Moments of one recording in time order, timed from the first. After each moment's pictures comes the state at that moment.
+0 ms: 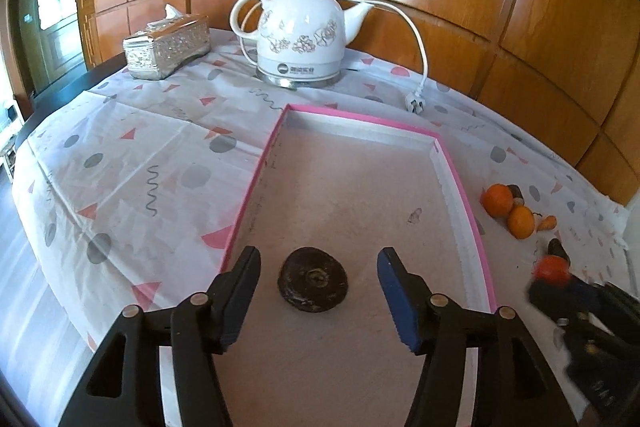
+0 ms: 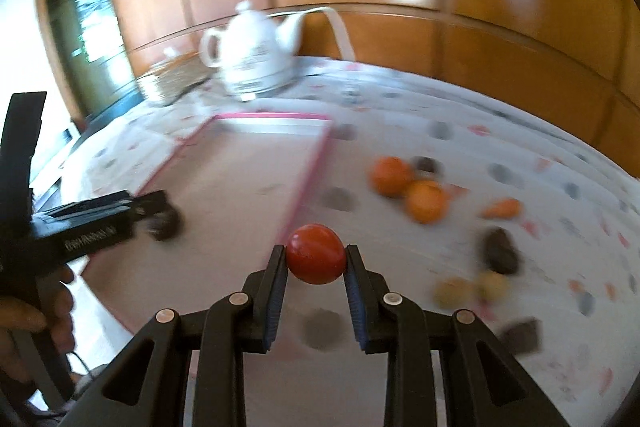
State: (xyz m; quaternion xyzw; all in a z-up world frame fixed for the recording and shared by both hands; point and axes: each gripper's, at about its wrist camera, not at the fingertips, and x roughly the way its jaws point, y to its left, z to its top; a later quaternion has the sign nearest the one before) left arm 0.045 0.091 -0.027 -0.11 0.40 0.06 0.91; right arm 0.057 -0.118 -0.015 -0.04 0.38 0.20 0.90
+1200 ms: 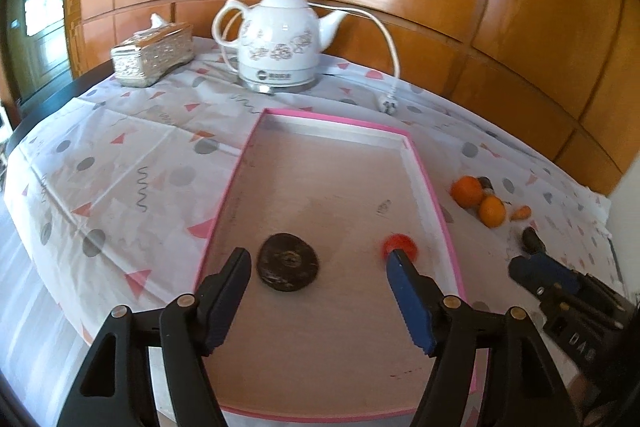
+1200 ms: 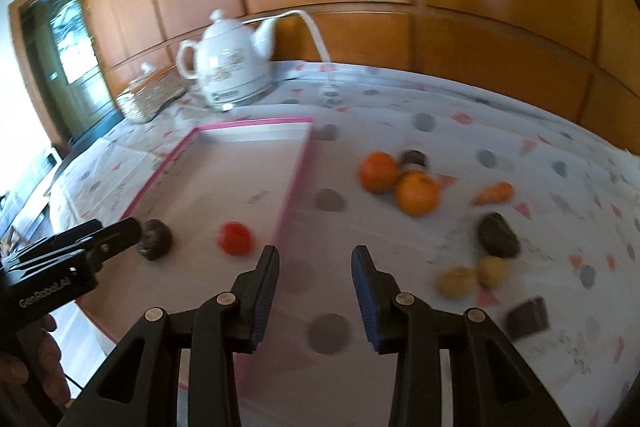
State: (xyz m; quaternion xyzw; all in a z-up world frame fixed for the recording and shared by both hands) left arm 0.028 0.074 -0.018 -0.10 0.39 0.02 0.92; right arm 0.055 -0.135 -0.016 0.01 0.39 0.13 0.91
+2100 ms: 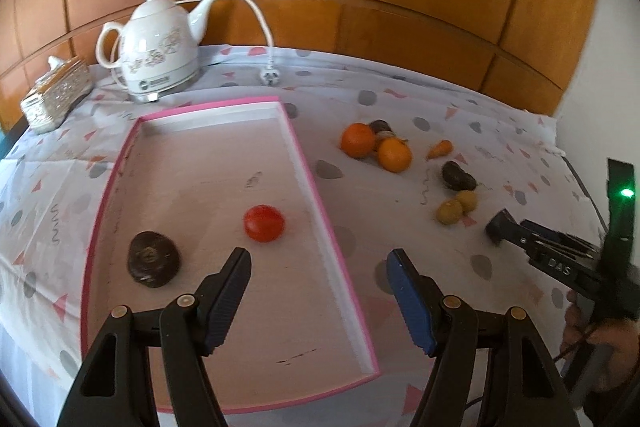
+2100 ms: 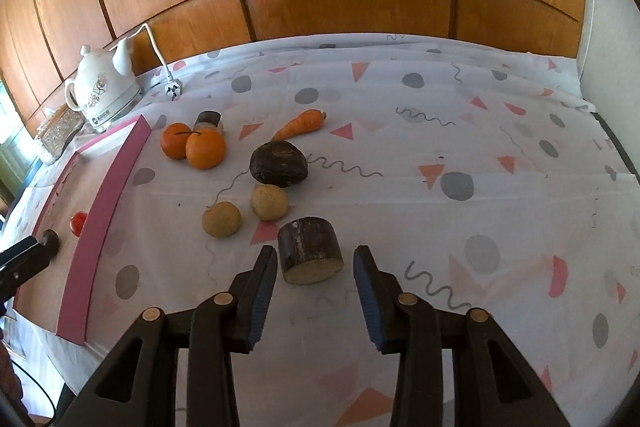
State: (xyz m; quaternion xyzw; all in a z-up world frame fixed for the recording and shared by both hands) left arm 0.029 -0.010 -0.020 -0.02 0.41 -0.12 0.91; right arm 0.032 -0.275 -0.052 0.08 0.42 0.00 0.90
